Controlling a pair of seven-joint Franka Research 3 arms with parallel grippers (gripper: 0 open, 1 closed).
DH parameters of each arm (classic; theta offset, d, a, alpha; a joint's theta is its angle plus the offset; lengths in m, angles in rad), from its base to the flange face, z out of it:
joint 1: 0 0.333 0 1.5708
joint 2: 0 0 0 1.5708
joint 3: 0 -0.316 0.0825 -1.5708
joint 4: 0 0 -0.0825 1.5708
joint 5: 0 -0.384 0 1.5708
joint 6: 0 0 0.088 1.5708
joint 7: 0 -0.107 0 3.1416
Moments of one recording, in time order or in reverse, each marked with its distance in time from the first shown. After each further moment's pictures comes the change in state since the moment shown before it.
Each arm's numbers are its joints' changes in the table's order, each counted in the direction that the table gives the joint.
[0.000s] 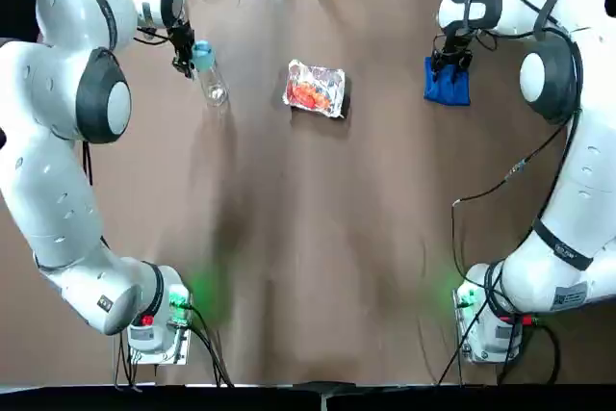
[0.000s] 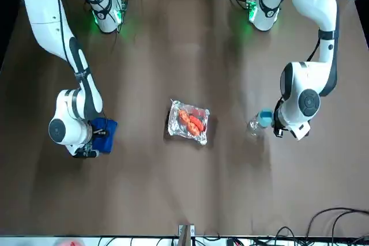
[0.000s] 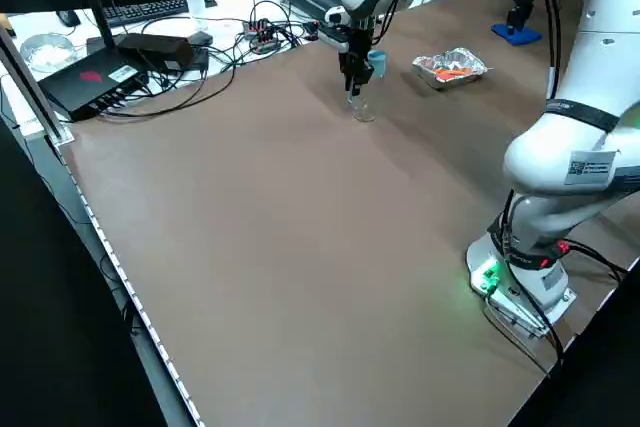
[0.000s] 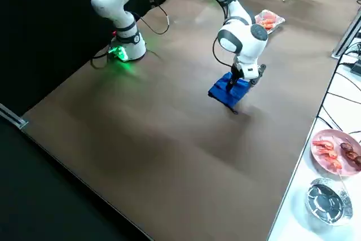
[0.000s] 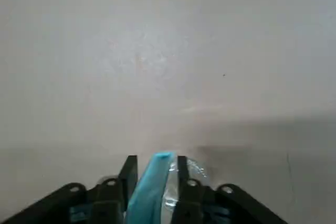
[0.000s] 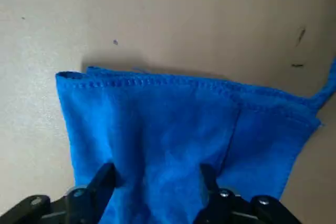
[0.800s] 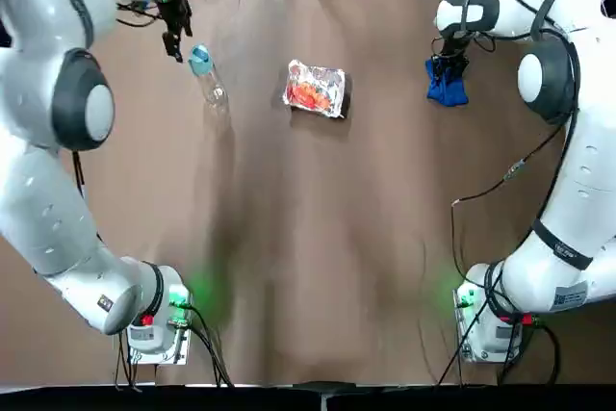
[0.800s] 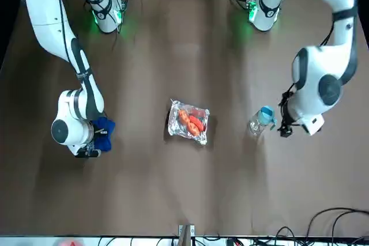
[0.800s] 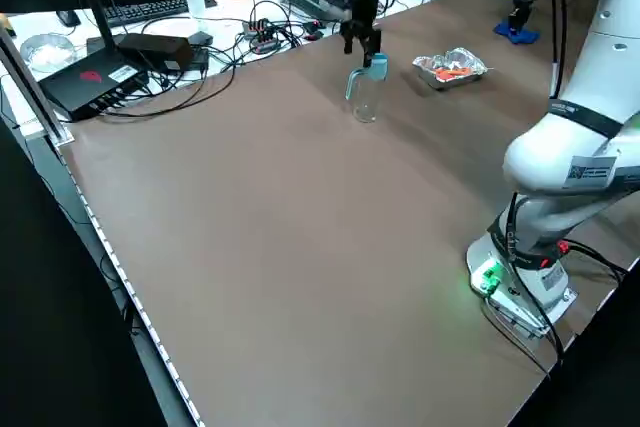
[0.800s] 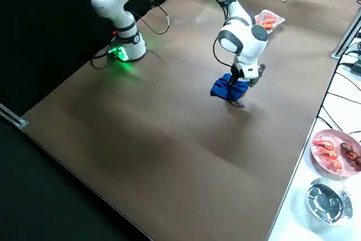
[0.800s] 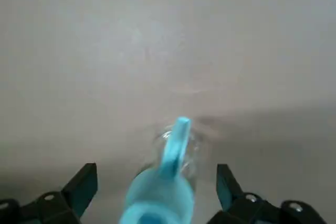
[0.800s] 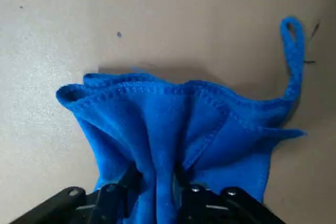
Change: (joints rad) left arm 0.008 0.138 -0.006 0.072 0.000 0.173 -0.017; right arm 0.006 -0.007 -0.001 0.004 0.008 0.011 0.001
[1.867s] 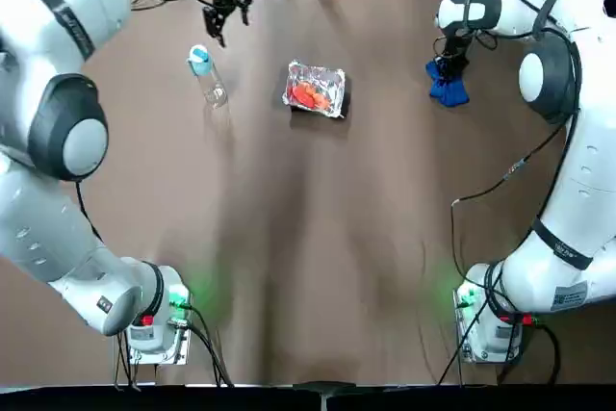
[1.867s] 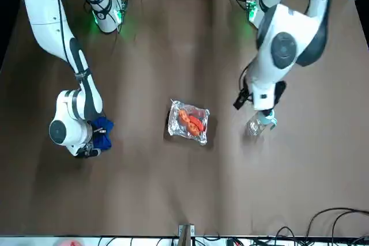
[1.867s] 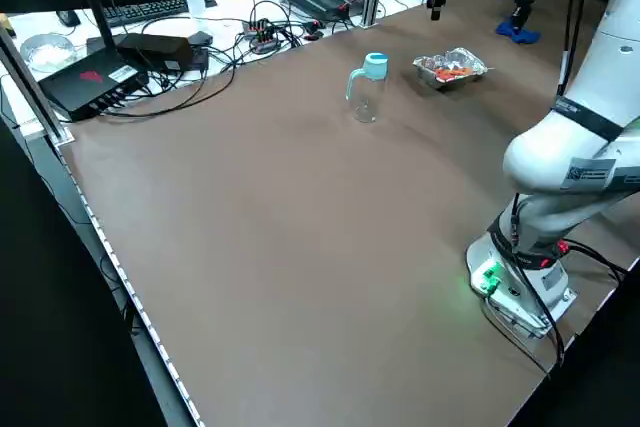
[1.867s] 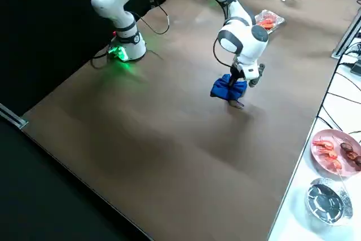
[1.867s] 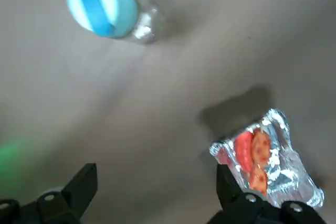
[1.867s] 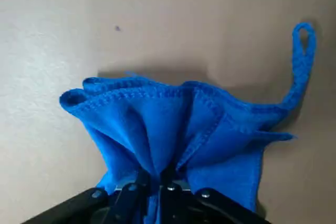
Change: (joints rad) left arm -0.030 0.032 0.319 0.214 -0.002 0.221 -0.212; right arm -0.010 0.003 0.007 0.007 0.000 0.029 0.067
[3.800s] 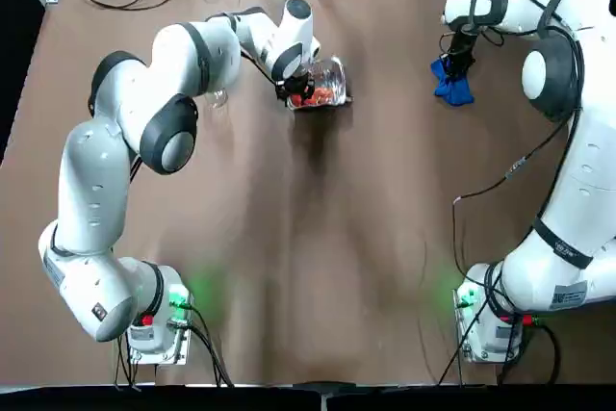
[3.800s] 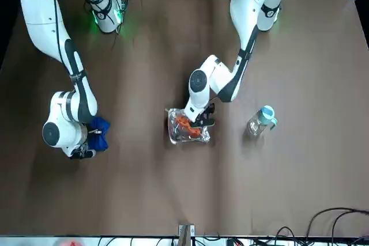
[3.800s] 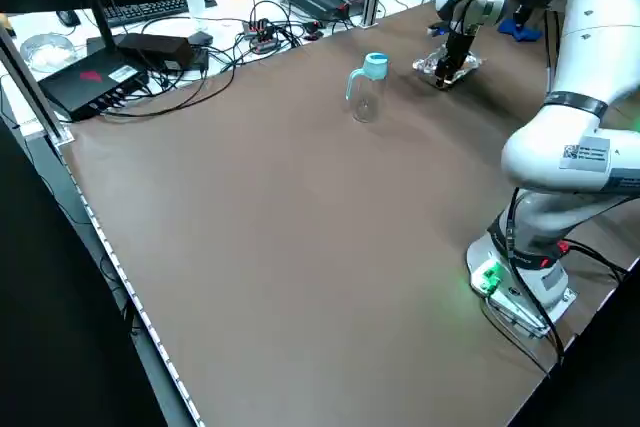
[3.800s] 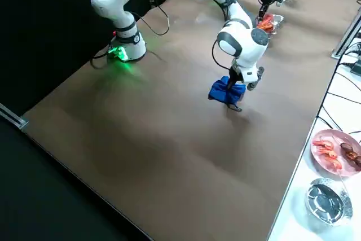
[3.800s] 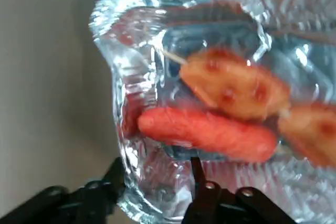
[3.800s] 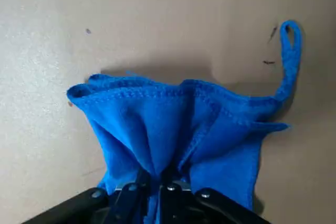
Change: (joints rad) left arm -0.138 -0.467 0.140 0.049 -0.193 -0.462 -0.397; right arm -0.025 -0.004 0.004 0.024 -0.001 0.031 0.005
